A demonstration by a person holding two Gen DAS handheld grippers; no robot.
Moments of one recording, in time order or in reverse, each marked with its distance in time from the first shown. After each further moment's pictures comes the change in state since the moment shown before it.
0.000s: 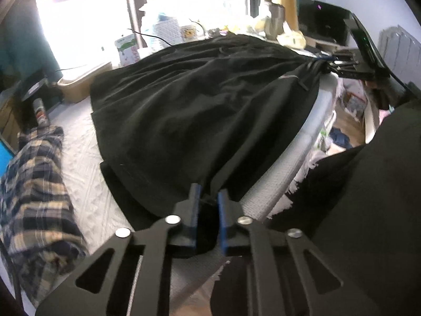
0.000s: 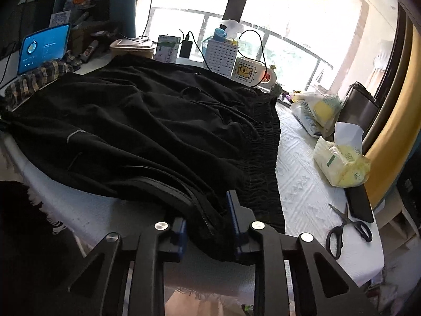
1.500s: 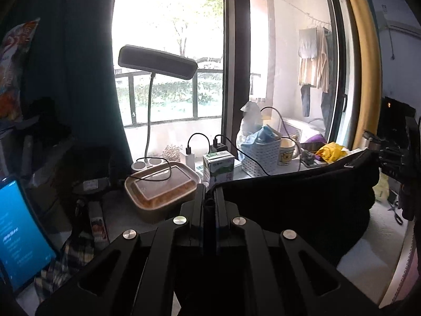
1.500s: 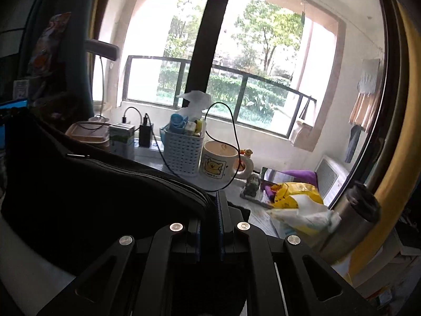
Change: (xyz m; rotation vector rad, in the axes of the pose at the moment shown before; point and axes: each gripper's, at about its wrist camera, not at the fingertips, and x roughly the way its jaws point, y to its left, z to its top) left arm 0.000 0.149 0.192 -0.287 -0.395 0.278; right arm 0.063 -0.082 0.198 0.095 -0.222 -0.060
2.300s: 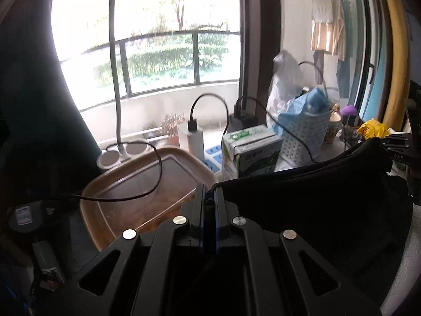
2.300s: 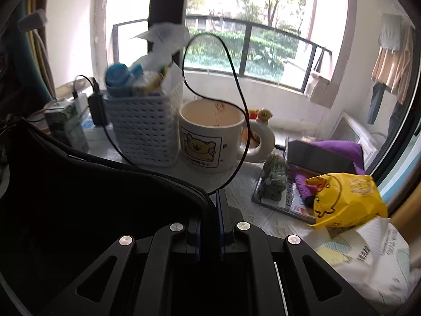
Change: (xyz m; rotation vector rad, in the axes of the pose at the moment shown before) left arm 0.176 0.028 0.005 0.021 0.208 0.018; right arm 0.195 -0.045 0.011 0.074 0.267 0.085
